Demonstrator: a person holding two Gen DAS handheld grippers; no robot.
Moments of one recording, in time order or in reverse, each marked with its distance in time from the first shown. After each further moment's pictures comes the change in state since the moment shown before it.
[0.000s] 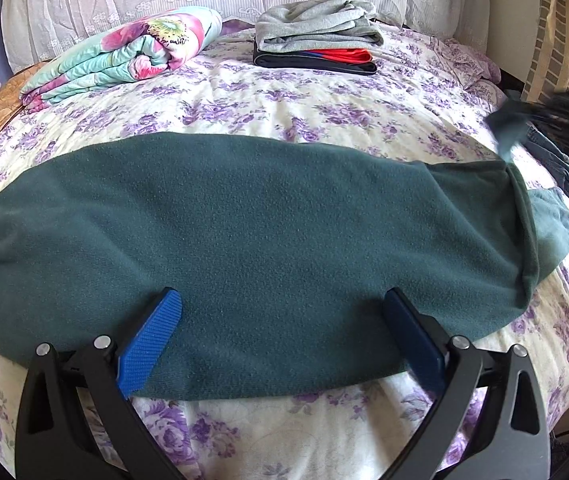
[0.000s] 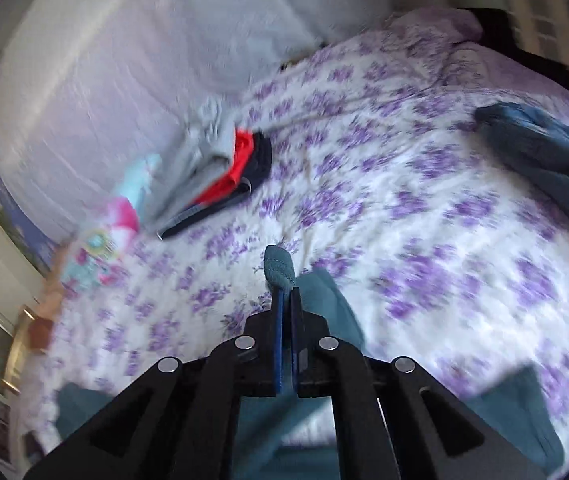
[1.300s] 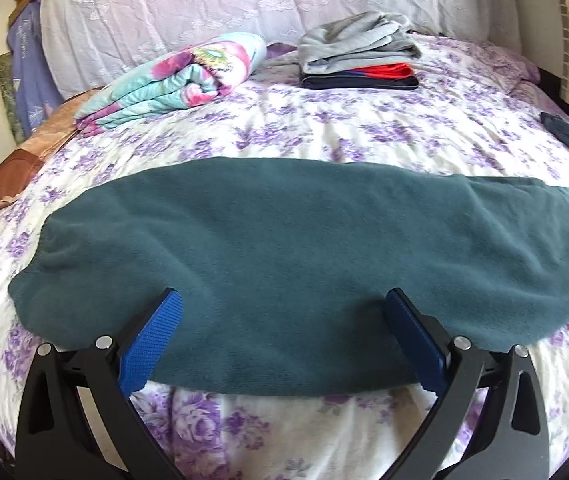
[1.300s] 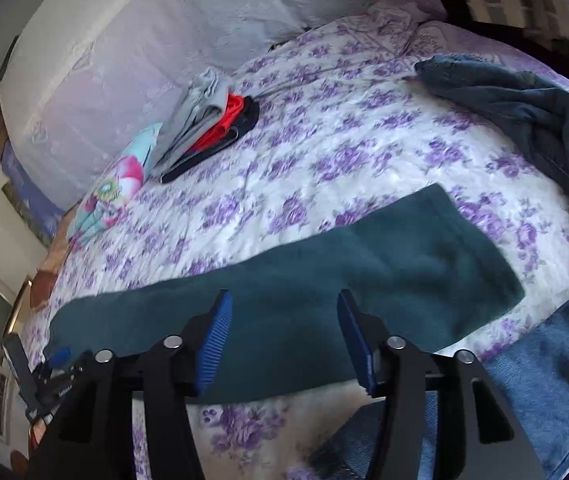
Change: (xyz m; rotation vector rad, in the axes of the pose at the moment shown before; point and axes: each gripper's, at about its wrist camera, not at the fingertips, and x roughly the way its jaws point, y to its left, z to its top) left arm -0.010 -0.008 -0.002 0.005 -0.072 0.251; right arm -0.042 -0.037 -0.098 -0.074 0.097 -0.032
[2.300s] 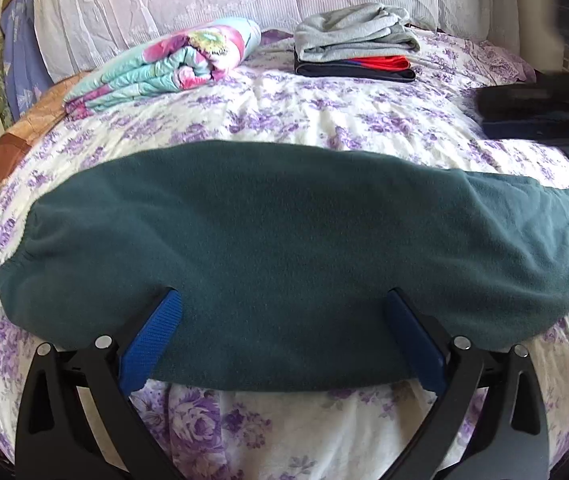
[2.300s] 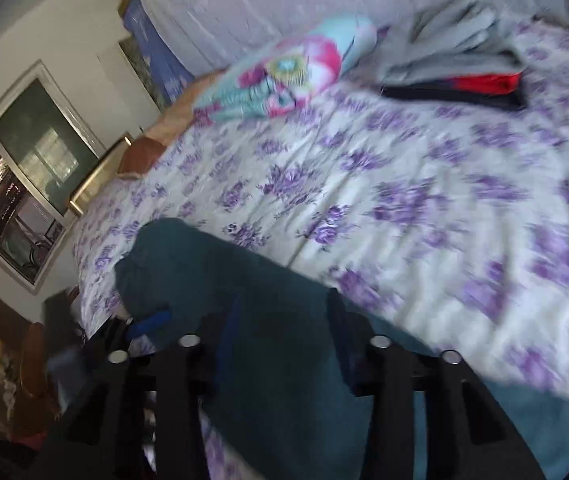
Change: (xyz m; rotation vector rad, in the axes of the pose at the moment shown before) left arm 0.006 0.008 -0.002 -0.025 0.050 -0.078; right arm 0.149 0.246 0.028 -0.435 0.356 0.376
